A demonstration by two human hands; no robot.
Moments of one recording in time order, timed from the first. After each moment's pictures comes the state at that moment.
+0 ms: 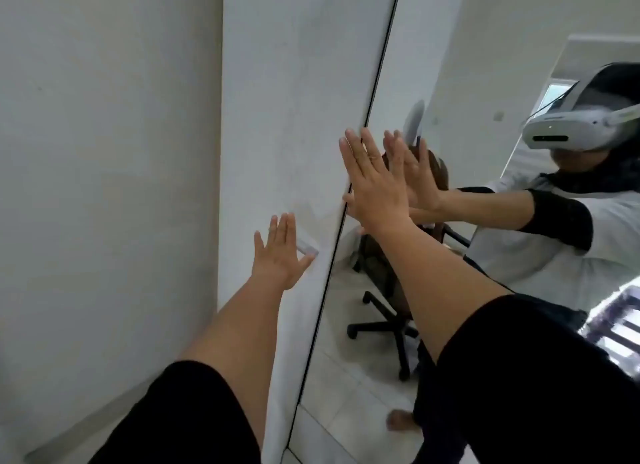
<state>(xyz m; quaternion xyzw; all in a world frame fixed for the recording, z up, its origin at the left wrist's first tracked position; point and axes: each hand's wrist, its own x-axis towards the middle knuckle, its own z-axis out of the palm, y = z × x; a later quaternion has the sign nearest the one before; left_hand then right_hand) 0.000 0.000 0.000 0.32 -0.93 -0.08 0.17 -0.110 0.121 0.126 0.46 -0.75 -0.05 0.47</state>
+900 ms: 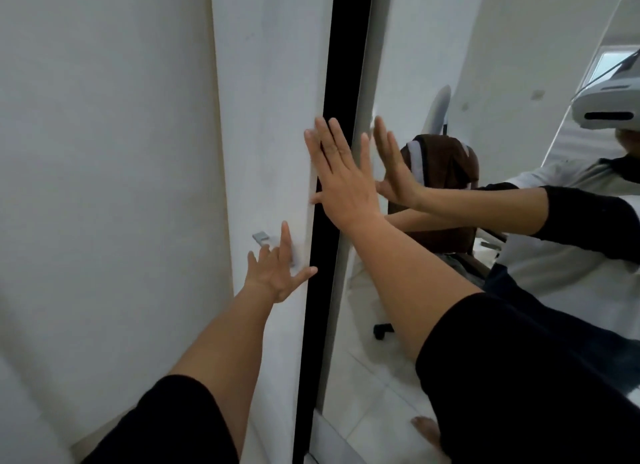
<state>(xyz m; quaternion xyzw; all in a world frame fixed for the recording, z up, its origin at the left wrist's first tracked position) -0.013 -0.012 -0.020 0.36 -0.92 -0.08 0.15 -0.115 0.084 0.117 0.49 -0.73 0.03 0.47</state>
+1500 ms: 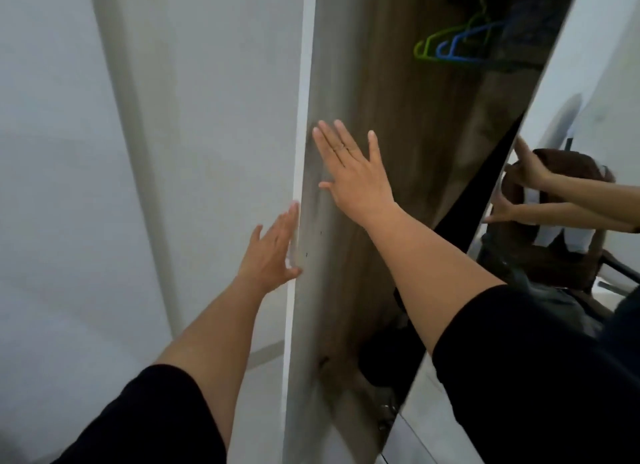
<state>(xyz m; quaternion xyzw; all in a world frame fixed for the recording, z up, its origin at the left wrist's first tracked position) 0.203 -0.081 -0.007 0.37 -0.89 0.04 0.26 0.049 -0.010 0.131 0.65 -0.65 0.07 0.38</state>
